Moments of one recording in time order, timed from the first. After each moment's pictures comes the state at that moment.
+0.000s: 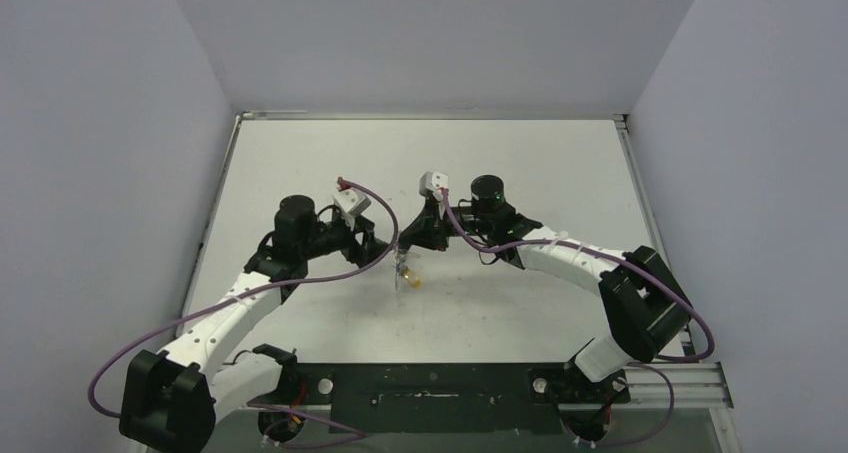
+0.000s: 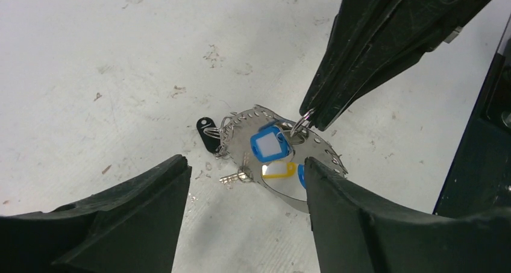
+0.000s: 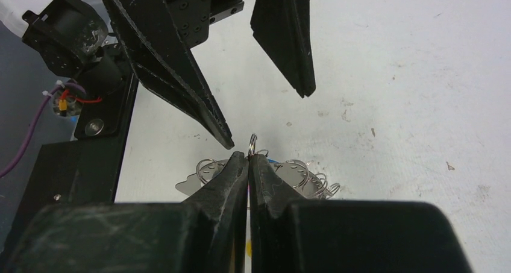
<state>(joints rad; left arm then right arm) -0.37 1.05 0.62 0.03 0.62 0.06 0.67 1.55 0.89 0.41 -0.86 -0.06</state>
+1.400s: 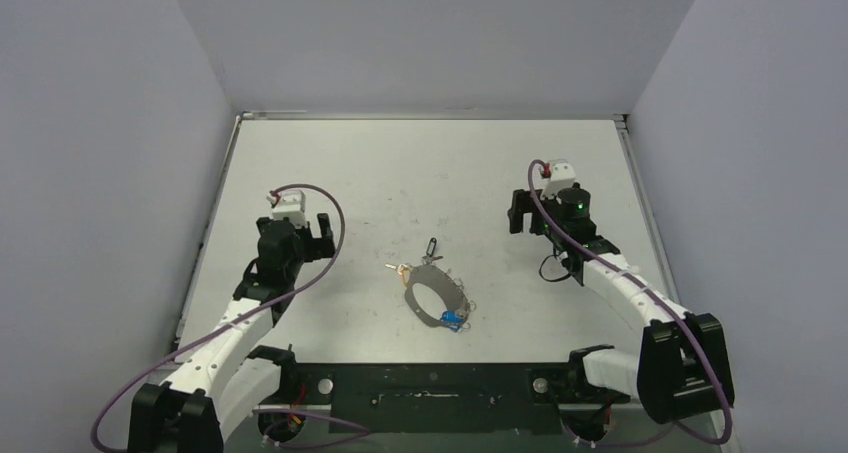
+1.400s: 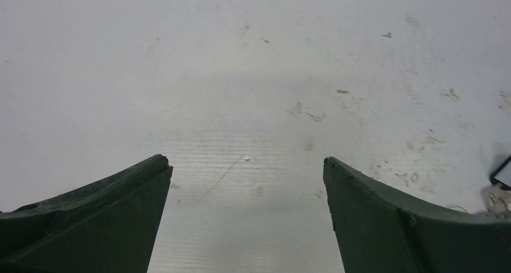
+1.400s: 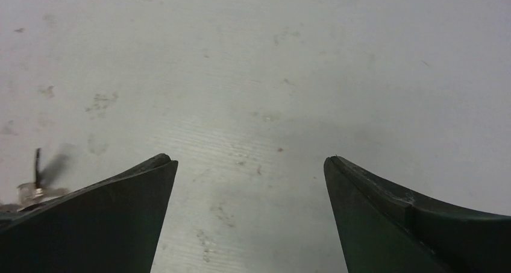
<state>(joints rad) -0.22 0.90 0.41 0.05 -0.13 -0.22 0.23 1.23 0.64 0.12 -0.11 0.06</state>
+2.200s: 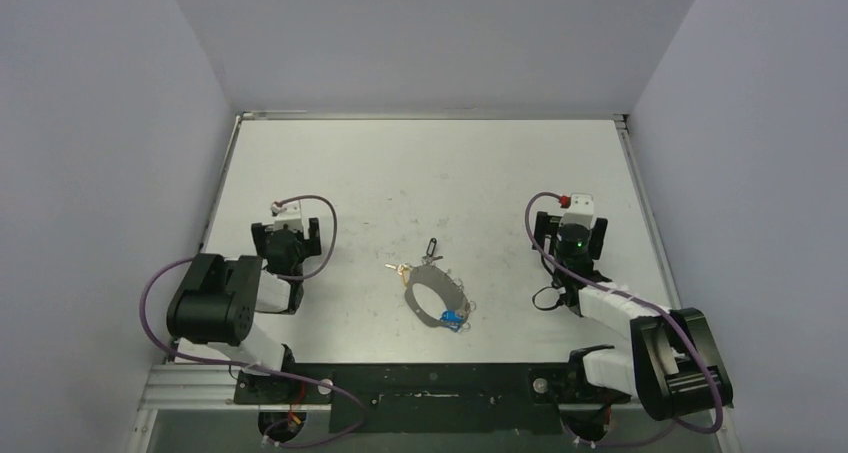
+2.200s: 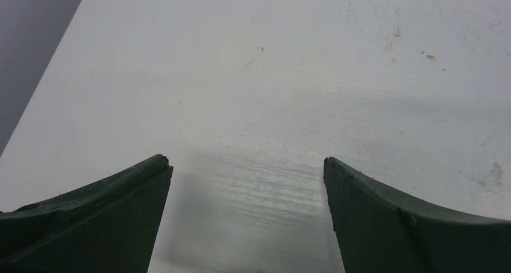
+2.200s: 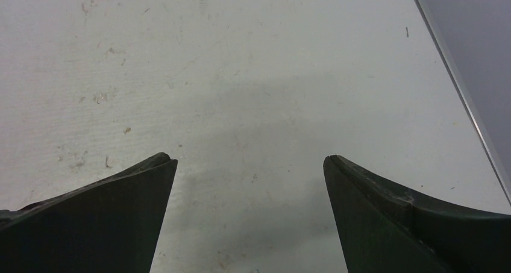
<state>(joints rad) -0.09 1.51 0.24 0.92 -0.36 0.03 0.19 1.22 0.31 0.45 0.42 0.04</state>
